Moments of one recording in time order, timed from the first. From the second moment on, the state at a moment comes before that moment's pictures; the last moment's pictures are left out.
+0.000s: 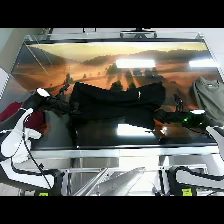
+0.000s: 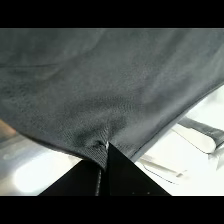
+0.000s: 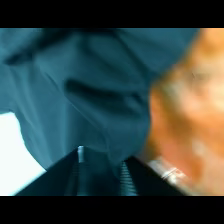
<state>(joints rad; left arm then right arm) 0.03 -1.63 1.10 0.86 -1.20 -1.12 -0.28 -1.41 0.63 -0.43 0.96 0.76</state>
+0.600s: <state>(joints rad) 0.03 -1.63 1.07 0.99 -1.23 -1.13 -0.22 -1.40 1.07 -0.23 0.81 0.65</state>
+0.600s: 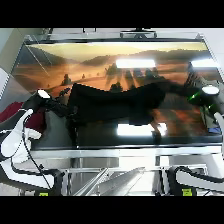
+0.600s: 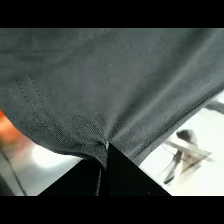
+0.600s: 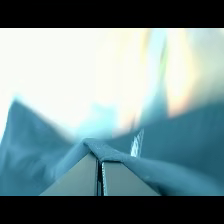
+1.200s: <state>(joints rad) 0.03 -1.63 1.19 1.06 -1.23 -1.14 -0.26 -1.82 1.63 -0.19 0.82 0.78</state>
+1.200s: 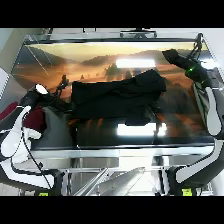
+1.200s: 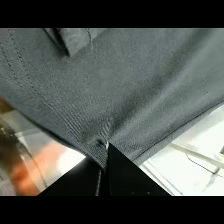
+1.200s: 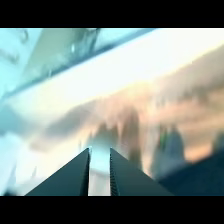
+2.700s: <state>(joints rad) 0.03 -1.63 1.23 1.08 -1.20 -1.14 -0.20 -1.83 1.29 -0.57 1.02 1.24</state>
